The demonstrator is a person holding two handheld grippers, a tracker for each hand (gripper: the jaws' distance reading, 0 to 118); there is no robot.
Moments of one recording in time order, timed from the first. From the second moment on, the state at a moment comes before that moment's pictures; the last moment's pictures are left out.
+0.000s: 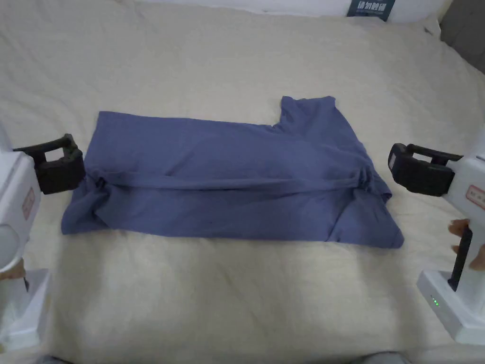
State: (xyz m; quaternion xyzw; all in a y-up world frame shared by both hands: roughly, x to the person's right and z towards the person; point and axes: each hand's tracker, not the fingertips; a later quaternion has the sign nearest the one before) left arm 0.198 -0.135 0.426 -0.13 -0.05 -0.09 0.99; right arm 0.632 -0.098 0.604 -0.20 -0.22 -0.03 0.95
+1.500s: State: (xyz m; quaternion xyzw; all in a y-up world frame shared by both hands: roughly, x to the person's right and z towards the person) left arm 0.188 -0.248 0.288 -0.52 -0.08 -0.05 0.85; right arm 0.570 -0.130 0.632 -0.20 -0.23 -0.05 0.95
